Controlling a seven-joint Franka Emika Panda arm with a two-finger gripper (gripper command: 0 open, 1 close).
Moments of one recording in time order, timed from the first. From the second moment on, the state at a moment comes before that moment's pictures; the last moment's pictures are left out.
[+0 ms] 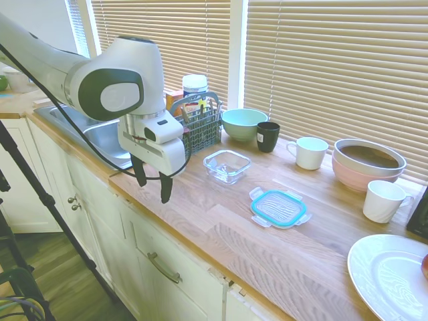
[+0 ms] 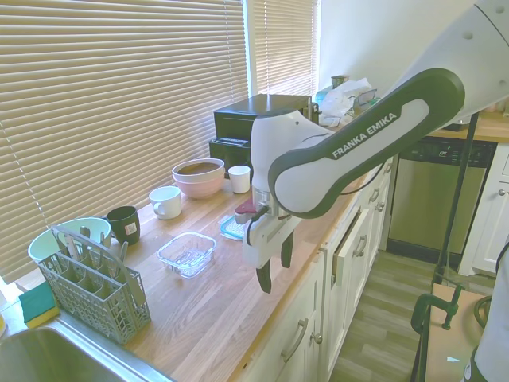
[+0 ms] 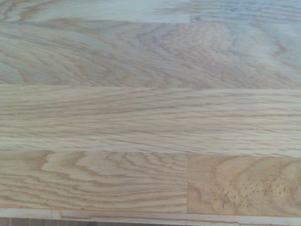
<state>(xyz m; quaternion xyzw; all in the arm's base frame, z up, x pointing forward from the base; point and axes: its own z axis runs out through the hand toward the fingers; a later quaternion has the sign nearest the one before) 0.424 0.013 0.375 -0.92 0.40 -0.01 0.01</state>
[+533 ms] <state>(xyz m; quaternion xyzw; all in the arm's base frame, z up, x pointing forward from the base) 0.426 -0.025 0.378 -0.91 0.42 -0.02 0.02</state>
